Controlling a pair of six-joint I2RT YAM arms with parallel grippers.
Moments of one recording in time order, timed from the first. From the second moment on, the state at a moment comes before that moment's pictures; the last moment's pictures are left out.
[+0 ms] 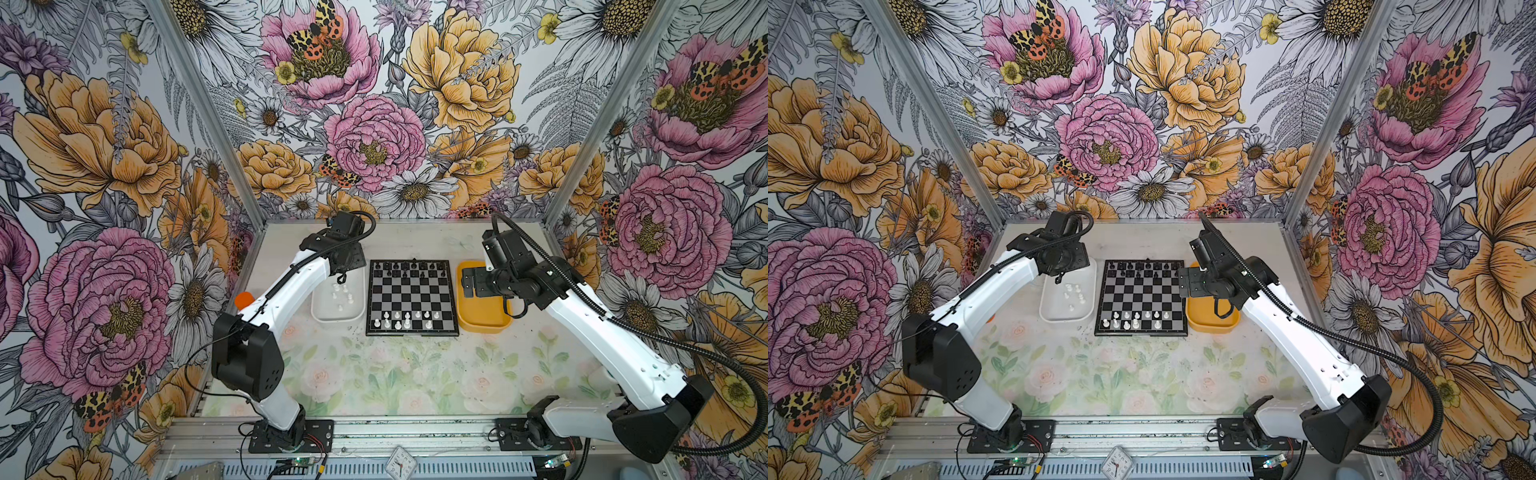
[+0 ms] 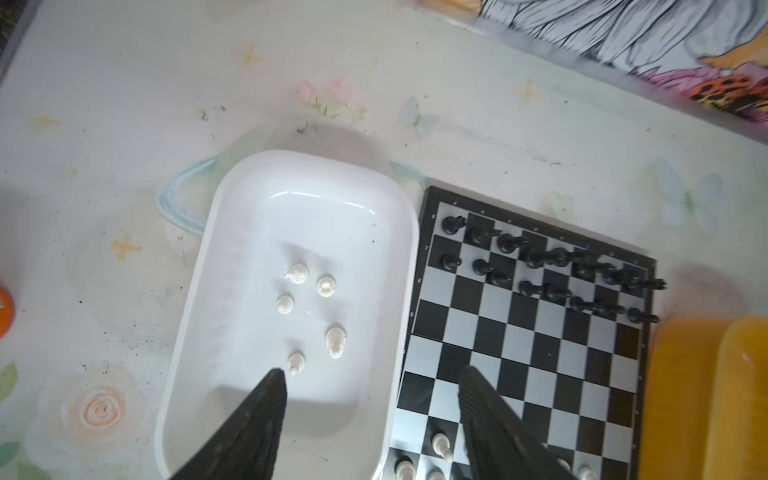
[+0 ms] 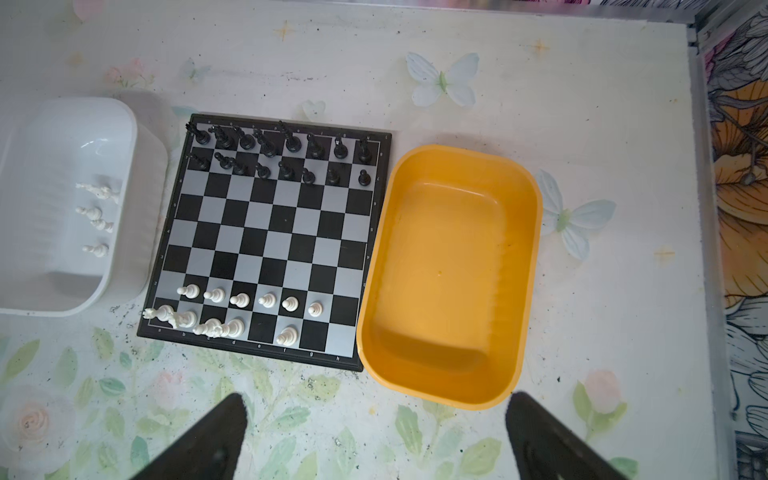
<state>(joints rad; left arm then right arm) -0.37 1.68 1.51 -0.87 -0.23 -0.62 0.53 1.31 1.44 -1.09 0.19 0.36</state>
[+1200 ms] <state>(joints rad) -0.39 1.73 1.30 -0.78 -0.14 -0.64 0.55 1.61 1.64 -1.07 0.13 0.37</state>
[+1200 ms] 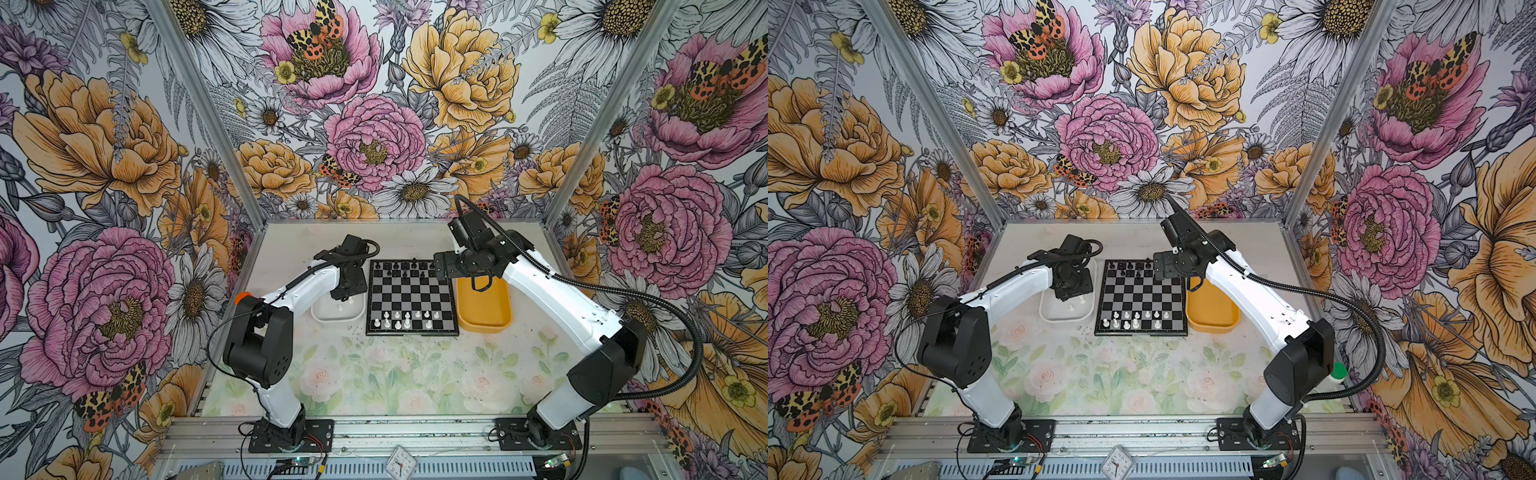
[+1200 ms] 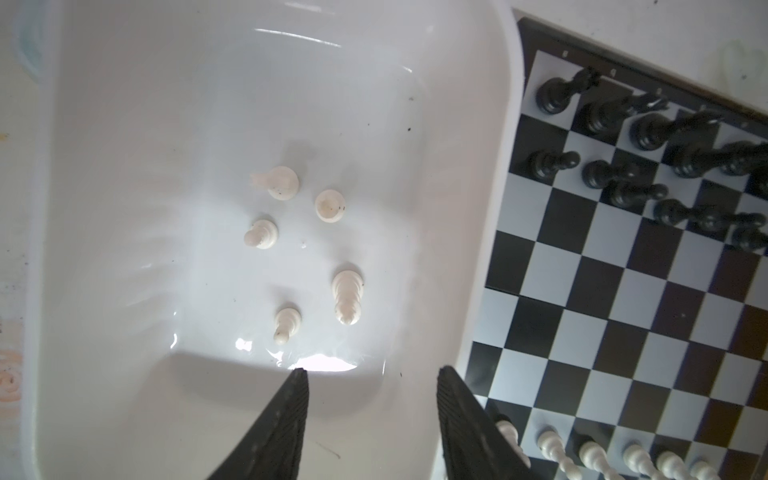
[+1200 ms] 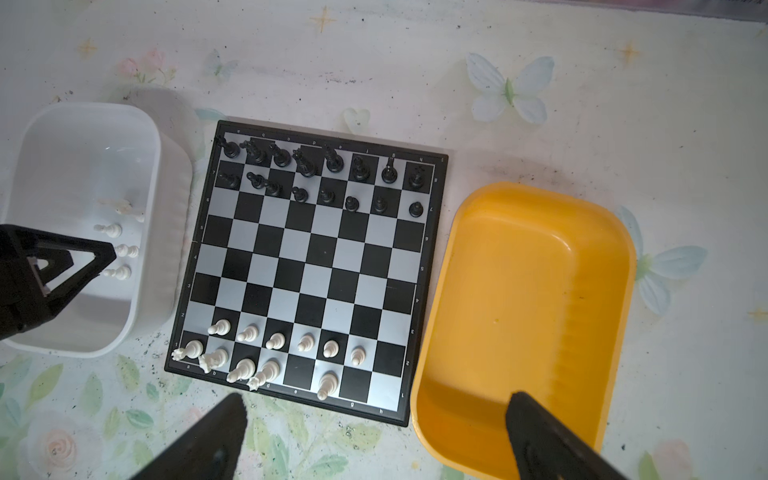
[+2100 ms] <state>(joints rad) -0.34 1.88 1.32 -0.76 -0.11 -0.63 0.55 1.57 1.61 -1.07 0.15 0.41</state>
